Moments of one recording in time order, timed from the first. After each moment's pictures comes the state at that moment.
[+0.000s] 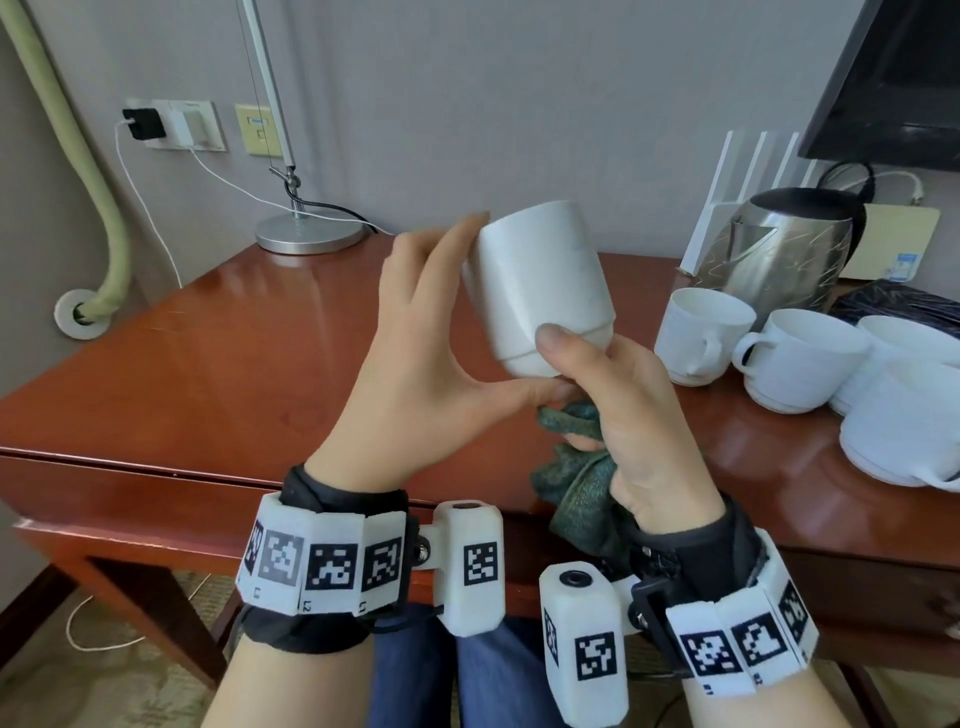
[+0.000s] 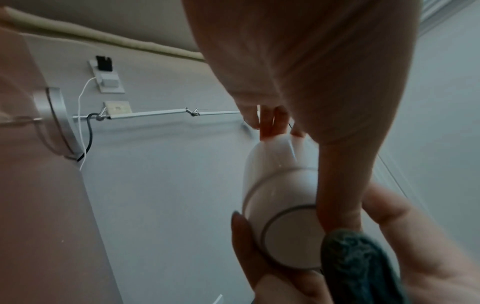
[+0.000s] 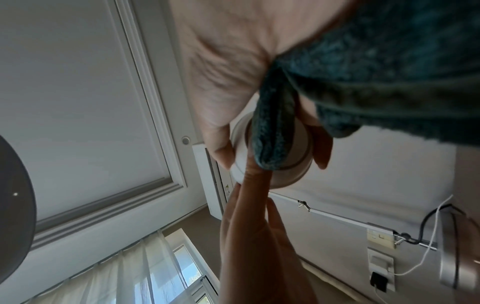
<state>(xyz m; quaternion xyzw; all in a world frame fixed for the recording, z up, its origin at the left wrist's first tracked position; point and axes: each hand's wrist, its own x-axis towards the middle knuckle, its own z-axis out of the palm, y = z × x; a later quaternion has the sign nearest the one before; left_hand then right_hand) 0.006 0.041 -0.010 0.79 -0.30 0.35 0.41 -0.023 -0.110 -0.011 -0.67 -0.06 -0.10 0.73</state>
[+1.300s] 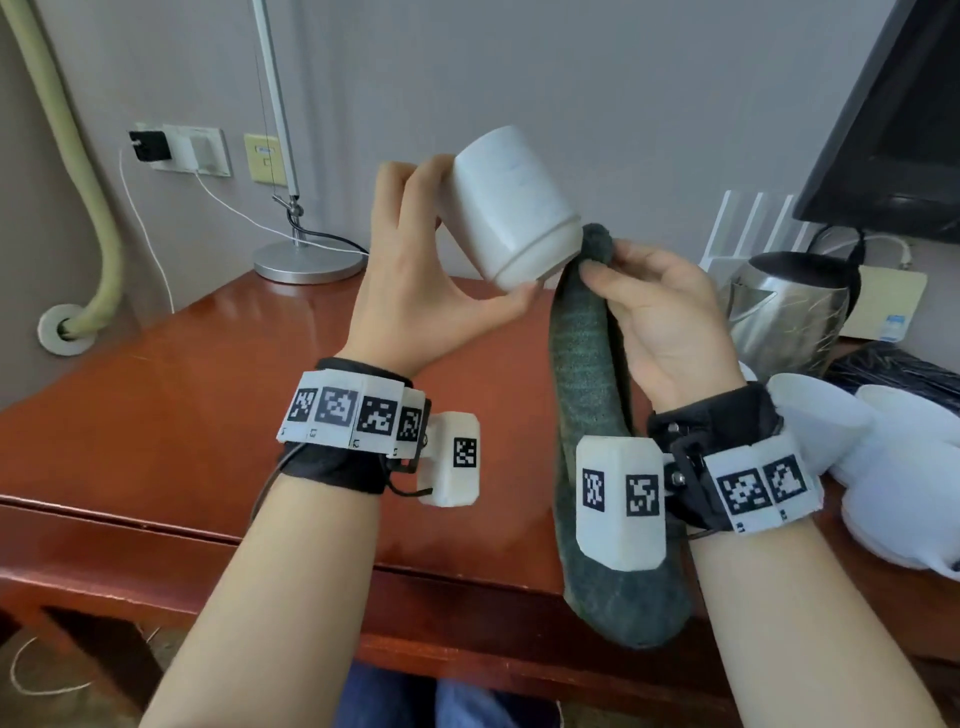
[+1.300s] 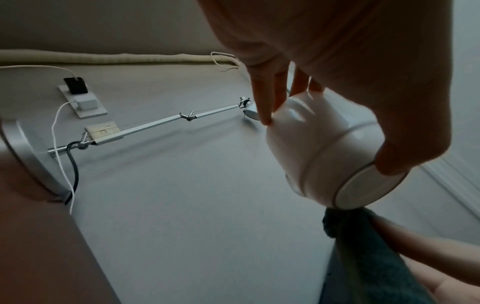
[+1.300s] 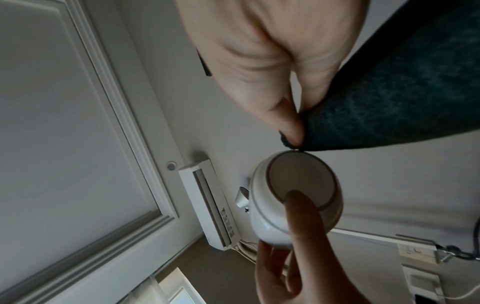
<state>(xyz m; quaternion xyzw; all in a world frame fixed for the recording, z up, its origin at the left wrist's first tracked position) 0.101 0.038 0.033 0.73 -0.27 0.47 0.42 0.079 -0.141 0.045 -0.57 -0.06 -0.17 0.80</state>
